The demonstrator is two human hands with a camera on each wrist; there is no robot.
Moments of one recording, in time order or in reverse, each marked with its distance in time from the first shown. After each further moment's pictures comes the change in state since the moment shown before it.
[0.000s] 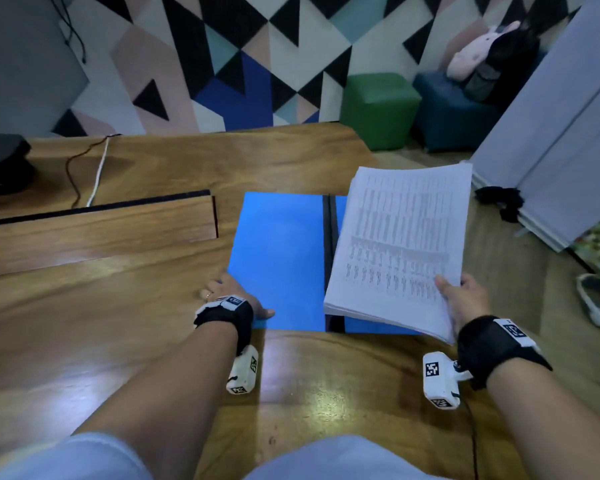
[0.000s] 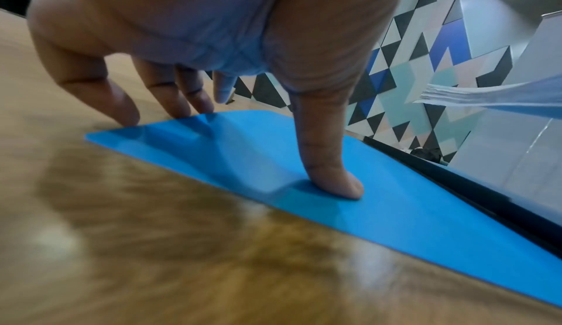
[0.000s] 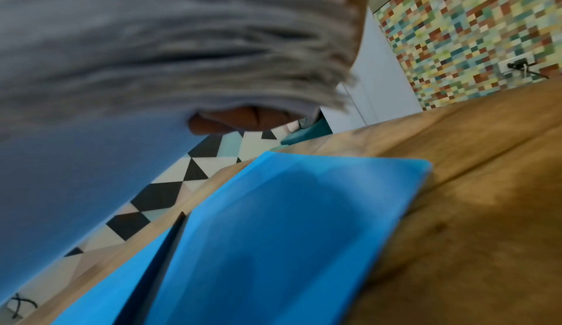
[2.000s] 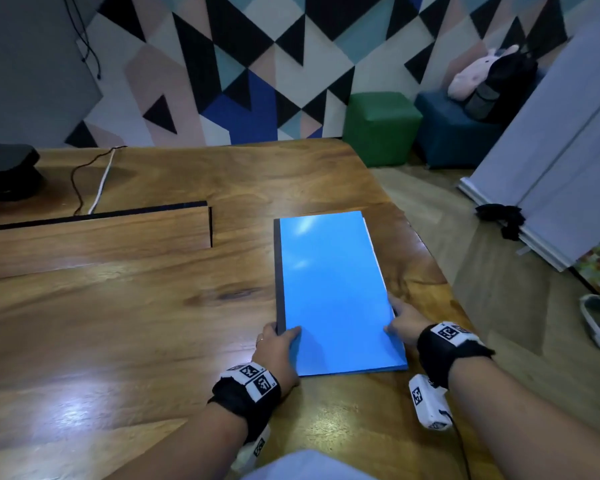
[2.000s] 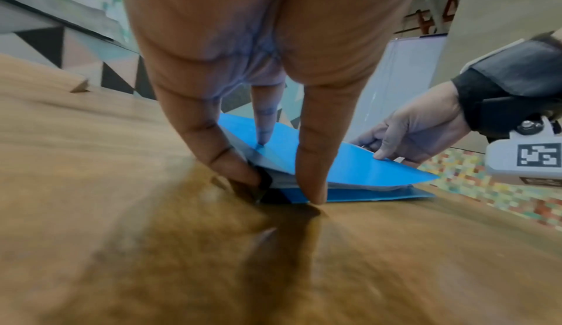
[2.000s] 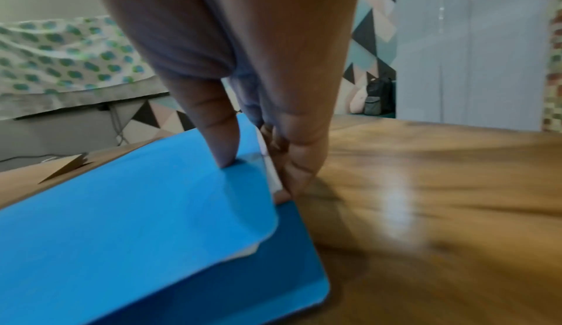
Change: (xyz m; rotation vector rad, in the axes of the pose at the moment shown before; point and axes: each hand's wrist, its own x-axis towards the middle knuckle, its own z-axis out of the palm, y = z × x) left_hand -0.105 0.002 0.057 -0.092 -0.187 0.597; right_hand 0.005 0.015 0.021 -0.702 -0.606 0.036
